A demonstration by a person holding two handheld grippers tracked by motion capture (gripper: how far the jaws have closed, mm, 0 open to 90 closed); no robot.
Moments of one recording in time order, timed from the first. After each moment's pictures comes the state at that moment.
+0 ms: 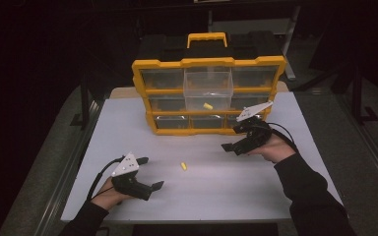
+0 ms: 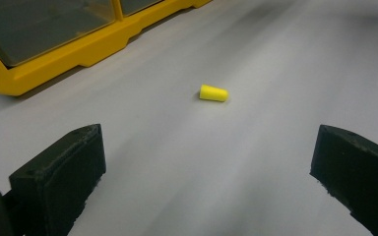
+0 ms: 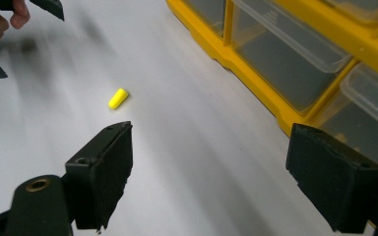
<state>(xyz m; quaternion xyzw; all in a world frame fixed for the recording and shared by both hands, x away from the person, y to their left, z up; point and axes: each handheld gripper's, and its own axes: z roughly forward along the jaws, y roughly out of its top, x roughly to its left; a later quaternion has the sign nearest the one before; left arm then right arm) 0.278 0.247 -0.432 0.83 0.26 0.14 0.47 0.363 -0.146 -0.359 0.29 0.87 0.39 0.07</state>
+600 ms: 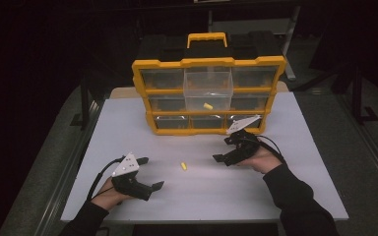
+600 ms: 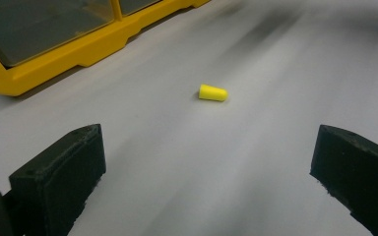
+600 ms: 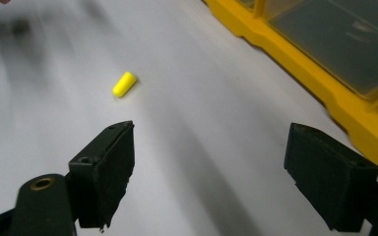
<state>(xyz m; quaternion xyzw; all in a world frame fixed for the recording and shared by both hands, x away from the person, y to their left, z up) 0.278 0.247 -0.432 0.83 0.26 0.14 0.47 0.356 -0.121 -0.399 0.29 0.87 0.38 0.06</state>
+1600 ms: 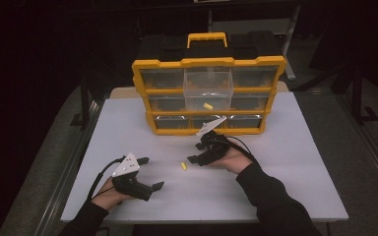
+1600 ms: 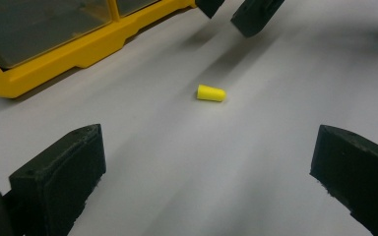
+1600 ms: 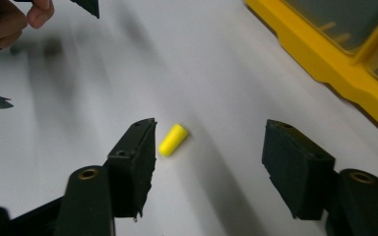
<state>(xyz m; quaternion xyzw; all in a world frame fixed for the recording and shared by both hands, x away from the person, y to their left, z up) 0.278 0.246 -0.432 0.84 0.26 0.14 0.47 0.365 -0.045 -0.407 0.26 0.89 0.39 0.02</state>
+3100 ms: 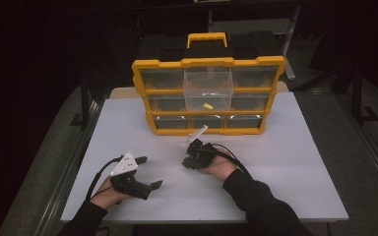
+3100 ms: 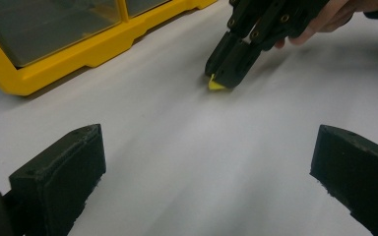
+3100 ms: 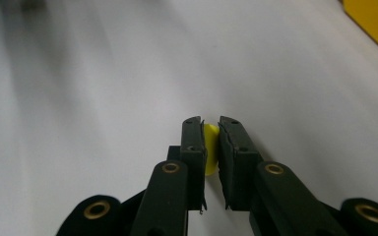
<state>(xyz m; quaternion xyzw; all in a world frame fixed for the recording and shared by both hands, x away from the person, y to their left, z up) 0.280 0.251 -0.431 0.83 0.27 0.14 0.47 0.359 -0.011 -0.432 0.24 0.91 0.33 0.02</state>
